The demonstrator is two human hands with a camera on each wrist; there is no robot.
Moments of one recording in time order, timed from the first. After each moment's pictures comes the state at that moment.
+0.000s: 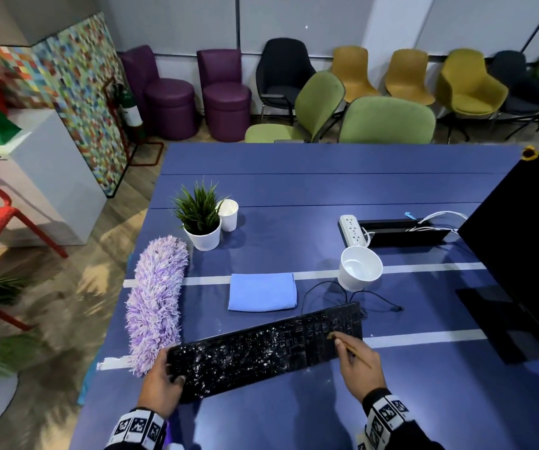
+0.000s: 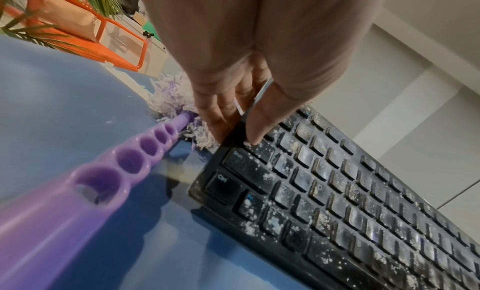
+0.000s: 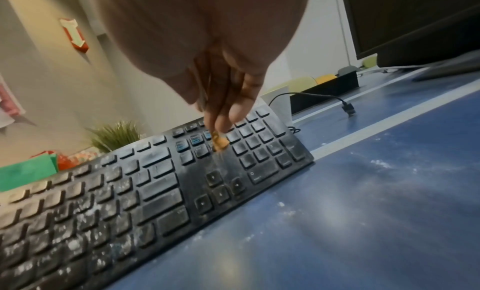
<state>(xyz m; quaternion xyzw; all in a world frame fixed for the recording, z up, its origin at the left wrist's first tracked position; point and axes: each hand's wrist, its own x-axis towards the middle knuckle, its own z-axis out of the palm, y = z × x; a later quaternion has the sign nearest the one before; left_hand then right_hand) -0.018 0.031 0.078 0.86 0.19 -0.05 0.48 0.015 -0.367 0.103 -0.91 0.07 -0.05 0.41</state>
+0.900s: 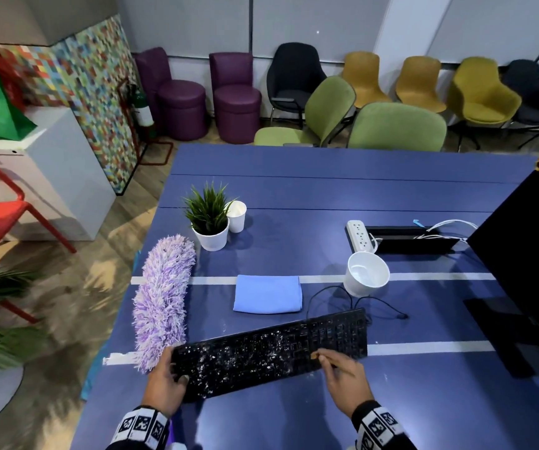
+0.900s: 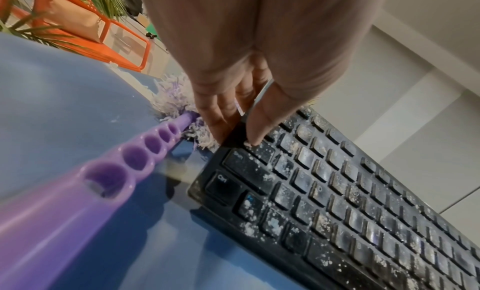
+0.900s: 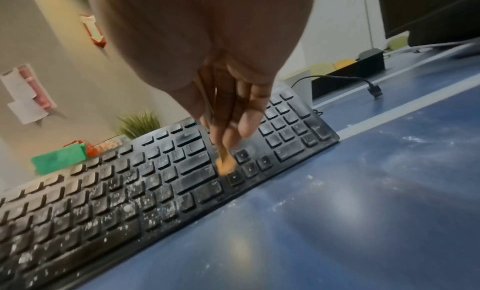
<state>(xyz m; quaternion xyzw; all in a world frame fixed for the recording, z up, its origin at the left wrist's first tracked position) -0.019 0.032 0.074 0.85 0.18 -0.04 0.49 0.006 -0.339 0.096 -0.92 0.01 0.01 0.40</state>
